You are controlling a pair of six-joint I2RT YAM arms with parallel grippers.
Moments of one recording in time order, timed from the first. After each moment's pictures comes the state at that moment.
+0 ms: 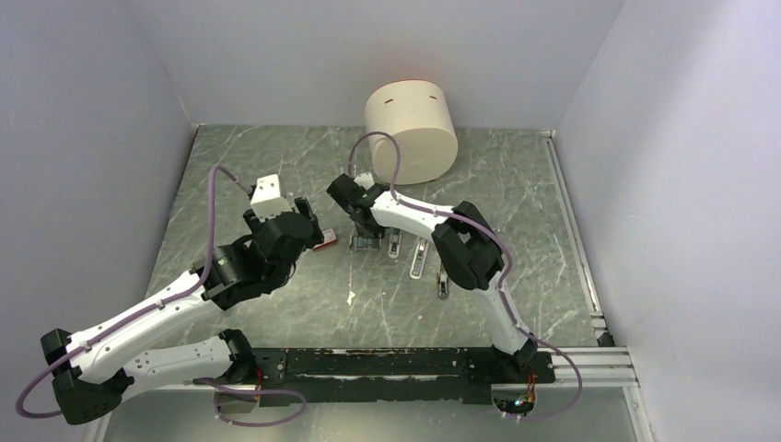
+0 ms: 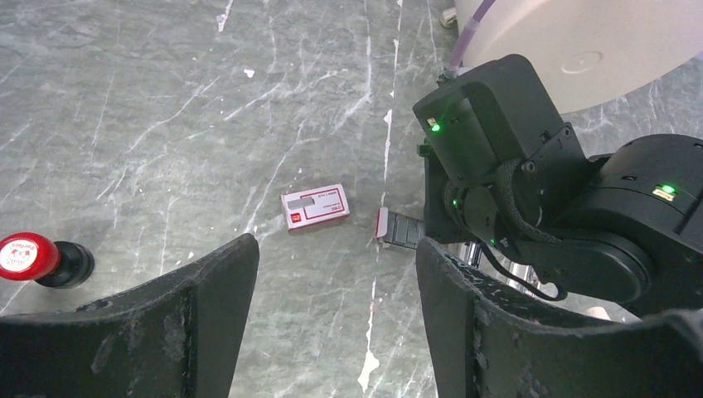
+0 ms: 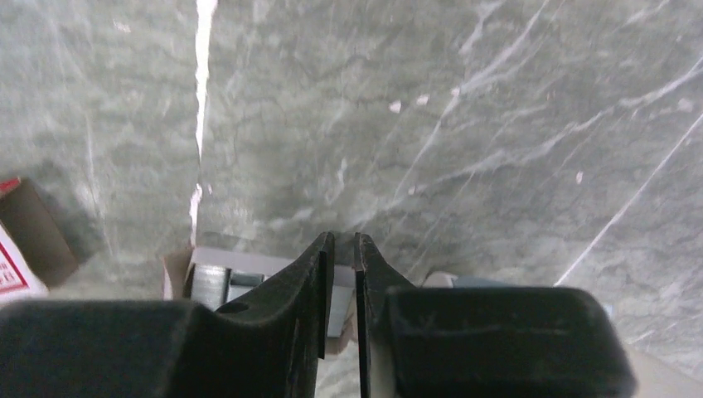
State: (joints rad) left arm -0.96 0.92 0.96 -0.63 -0.89 -0.79; right arm 0.85 2.23 1.73 -0.71 0.43 0.50
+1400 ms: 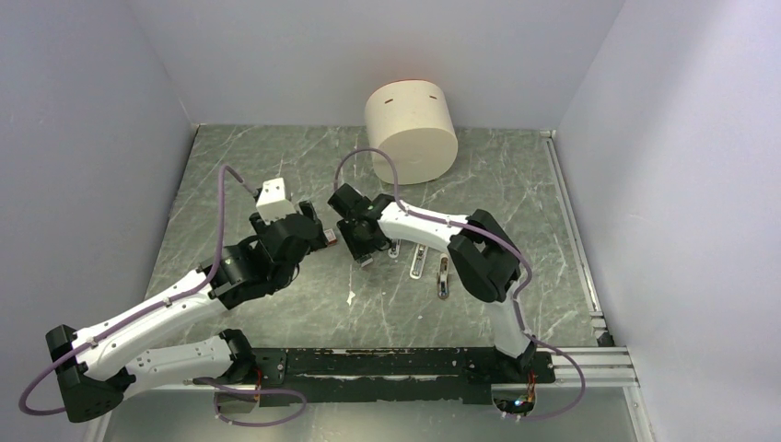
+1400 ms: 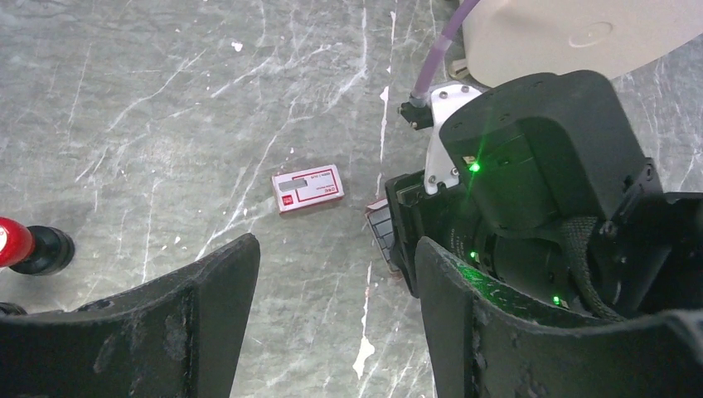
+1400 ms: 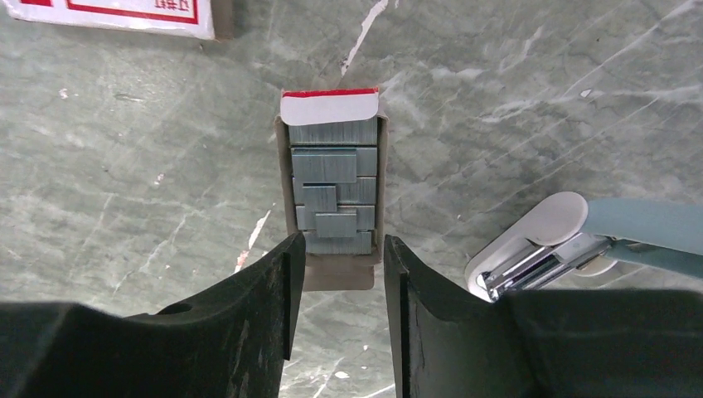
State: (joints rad) left arm -0.96 0.94 0.93 -0.63 -0.85 -0.83; right arm 0.91 2.05 1.55 -0.66 0.12 0.34
